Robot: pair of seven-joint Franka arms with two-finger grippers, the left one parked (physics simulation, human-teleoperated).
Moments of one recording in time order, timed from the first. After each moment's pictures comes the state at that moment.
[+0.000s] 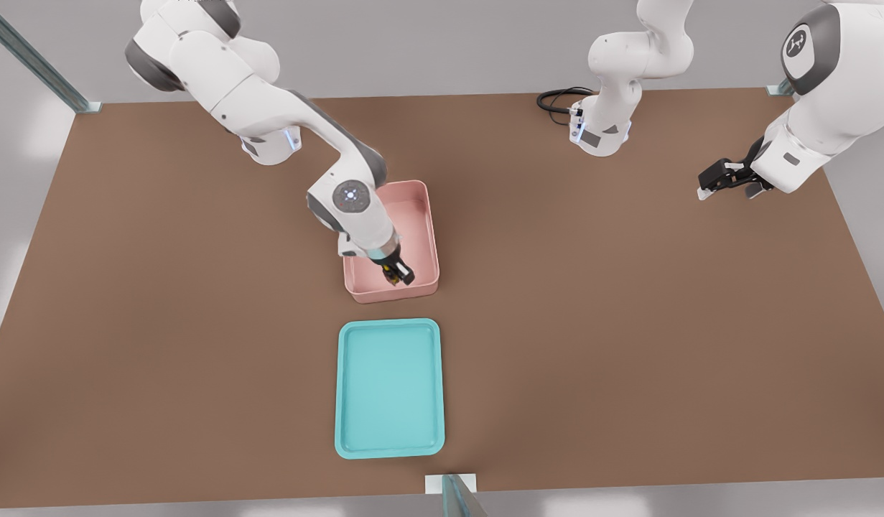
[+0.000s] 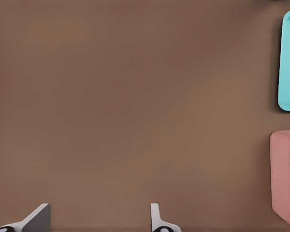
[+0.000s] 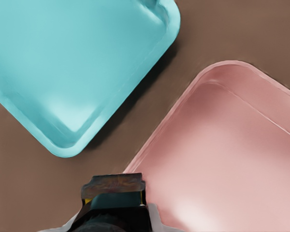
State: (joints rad) arm 0.02 0.47 0.65 -1.88 -0.30 2.46 1.65
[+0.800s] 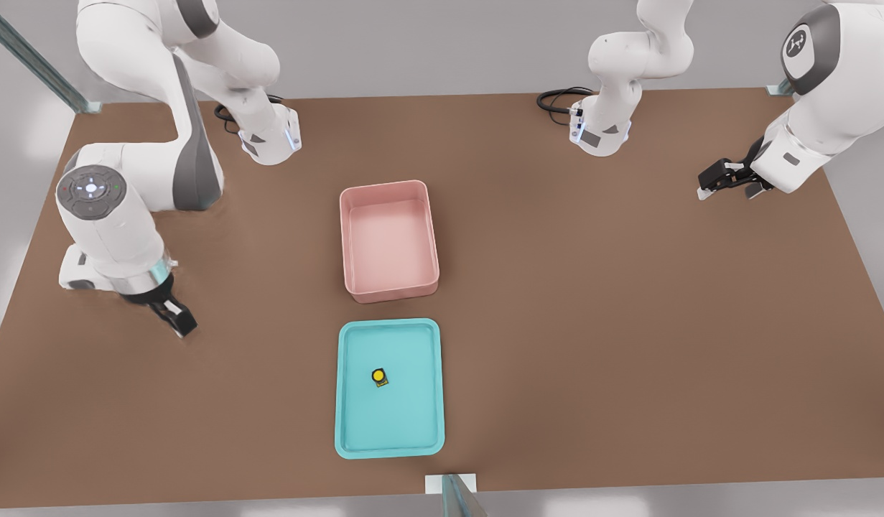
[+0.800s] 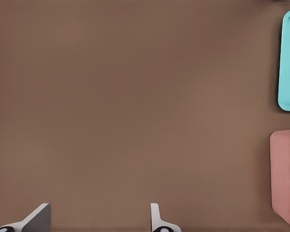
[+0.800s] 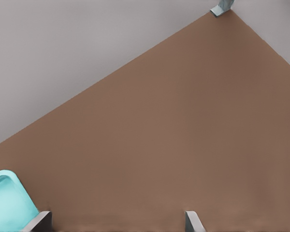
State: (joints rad) arm 0.03 0.20 0.13 -1.42 -0.26 1.74 0.82
